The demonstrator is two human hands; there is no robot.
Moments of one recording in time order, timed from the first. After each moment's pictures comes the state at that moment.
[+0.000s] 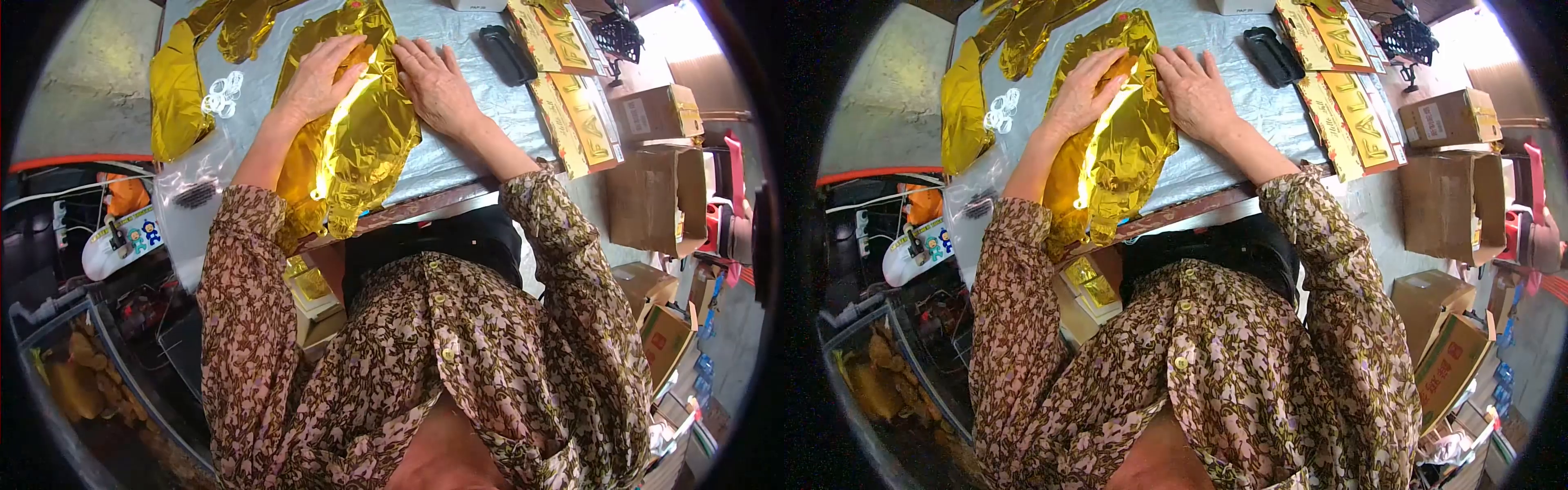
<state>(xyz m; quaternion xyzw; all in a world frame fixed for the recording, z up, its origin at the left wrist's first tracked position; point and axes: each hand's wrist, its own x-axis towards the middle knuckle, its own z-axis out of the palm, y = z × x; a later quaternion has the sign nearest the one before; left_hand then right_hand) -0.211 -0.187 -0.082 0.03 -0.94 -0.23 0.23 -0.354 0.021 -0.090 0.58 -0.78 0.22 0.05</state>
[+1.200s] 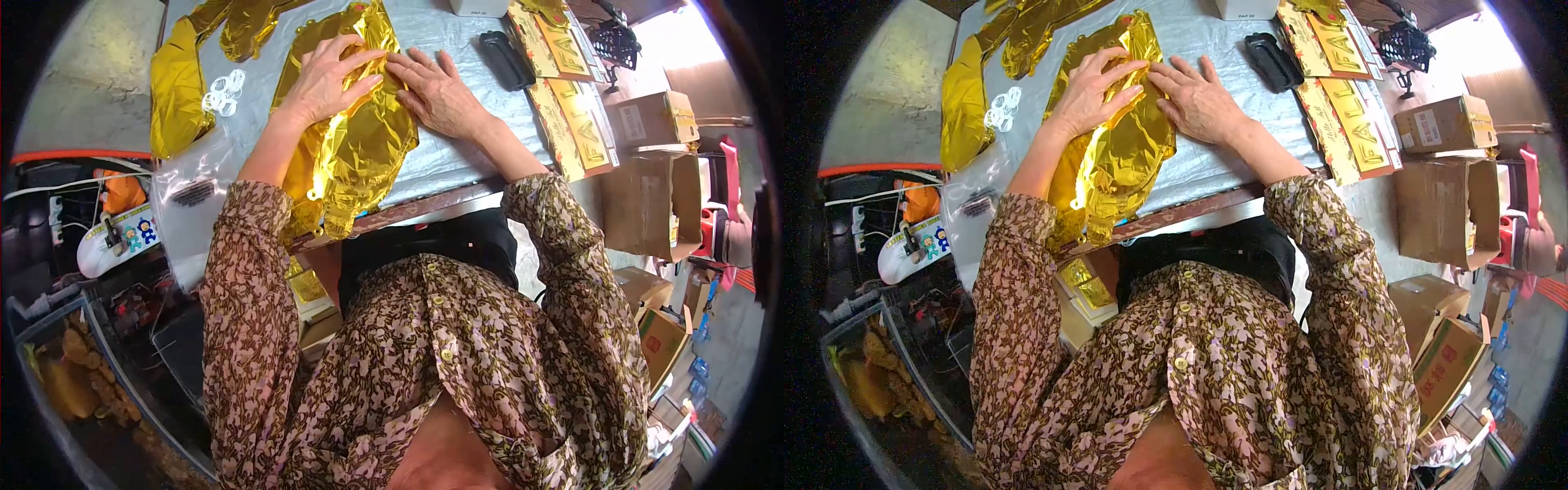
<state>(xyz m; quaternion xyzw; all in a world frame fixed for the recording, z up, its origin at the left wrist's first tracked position) -0.210 -0.179 -0.076 0.03 -0.97 -0.15 0.20 -0.360 0.032 -0.074 0.66 -0.74 0.16 -0.01</state>
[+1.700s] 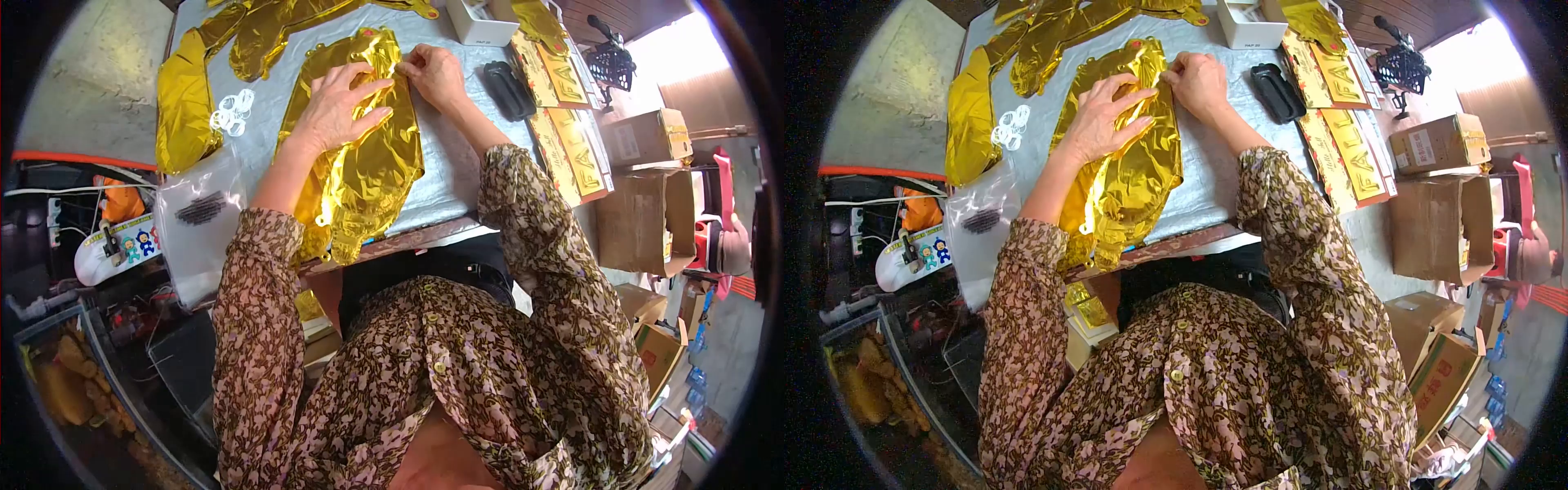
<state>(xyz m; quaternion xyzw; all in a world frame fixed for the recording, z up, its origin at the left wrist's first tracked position) -0.208 -0.173 -0.071 0.04 -0.97 -0.14 0.19 -0.407 -0.051 -0.080 0.45 -0.82 0.36 0.00</state>
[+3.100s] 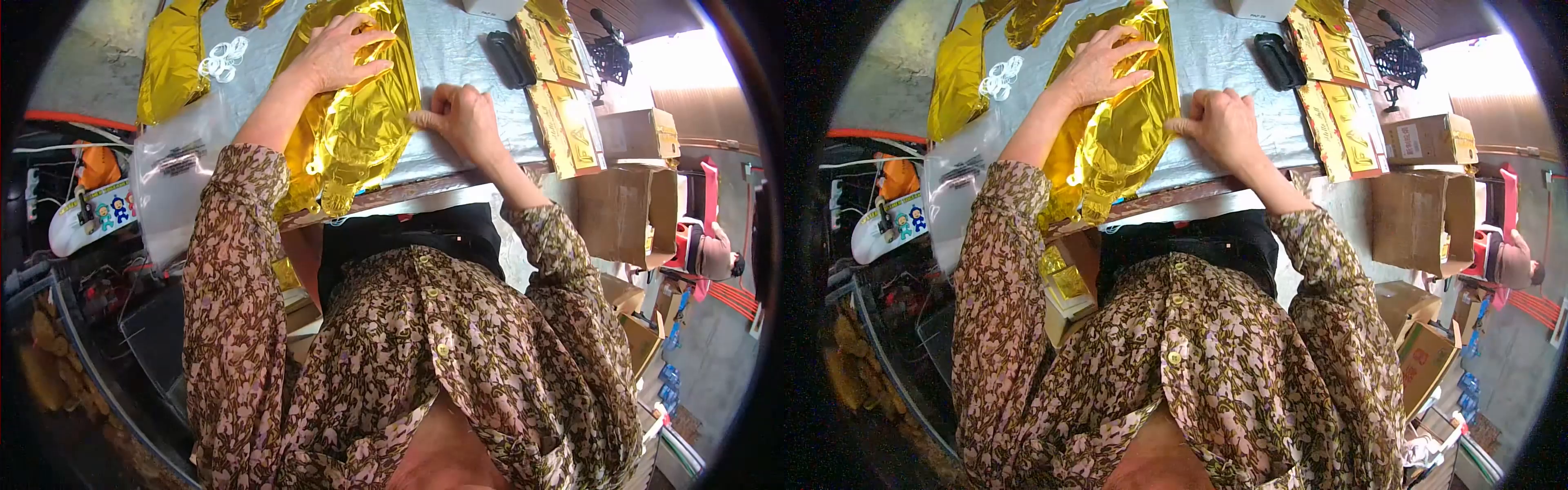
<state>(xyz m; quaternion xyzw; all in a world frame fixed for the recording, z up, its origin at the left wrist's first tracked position) -0.210 -0.180 -0.079 0.06 -0.98 -0.13 0.17 -0.322 0.075 -0.050 0.52 -0.82 0.24 -0.02</state>
